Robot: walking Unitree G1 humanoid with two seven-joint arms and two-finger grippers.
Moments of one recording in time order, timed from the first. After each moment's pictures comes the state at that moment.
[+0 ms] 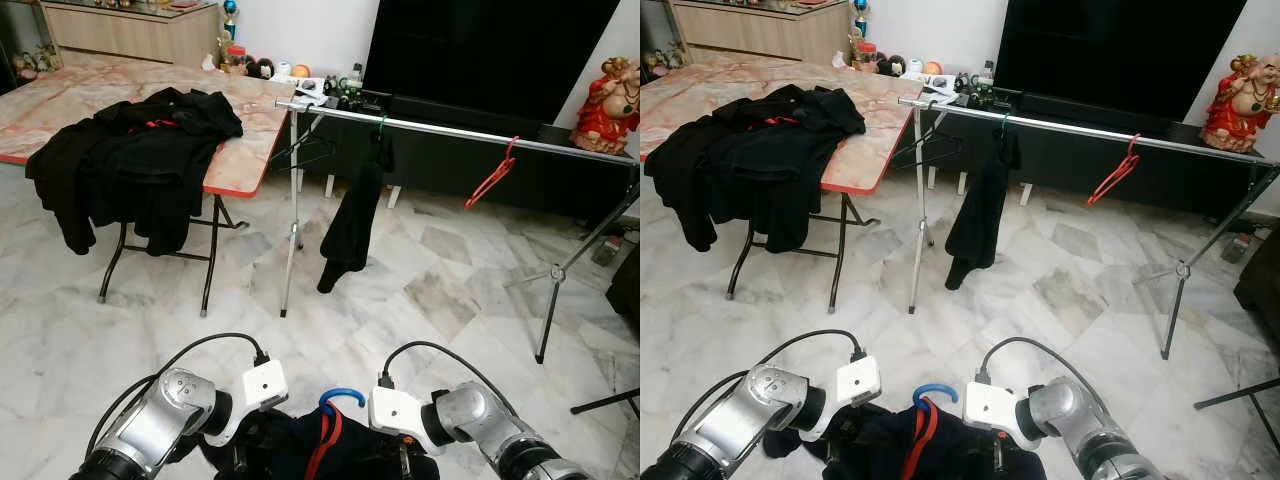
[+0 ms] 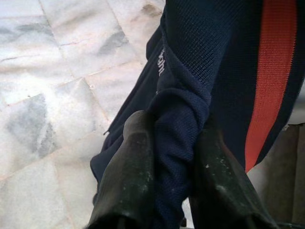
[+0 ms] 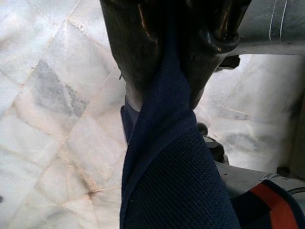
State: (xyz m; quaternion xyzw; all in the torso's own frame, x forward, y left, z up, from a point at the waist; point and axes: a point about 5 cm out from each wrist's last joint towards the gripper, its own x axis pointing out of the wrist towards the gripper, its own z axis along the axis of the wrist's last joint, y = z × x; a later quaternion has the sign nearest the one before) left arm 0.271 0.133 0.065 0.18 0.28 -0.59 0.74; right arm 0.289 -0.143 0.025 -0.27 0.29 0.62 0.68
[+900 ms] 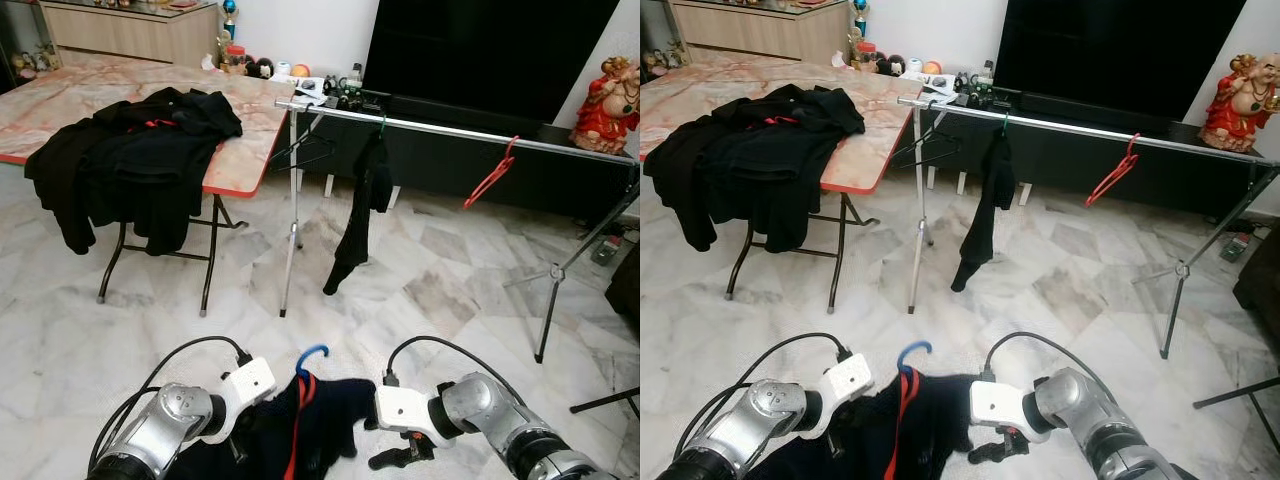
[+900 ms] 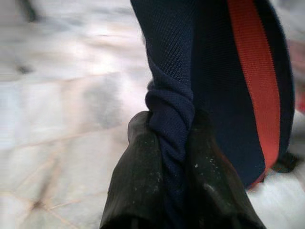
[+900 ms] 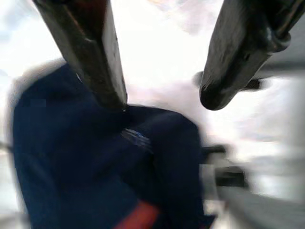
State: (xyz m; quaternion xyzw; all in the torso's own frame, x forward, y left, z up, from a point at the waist) left arm 0.295 0.162 0.030 0.20 0.27 -0.36 0.87; right arm 0.304 -0.159 0.031 -0.34 0.28 0.54 0.72
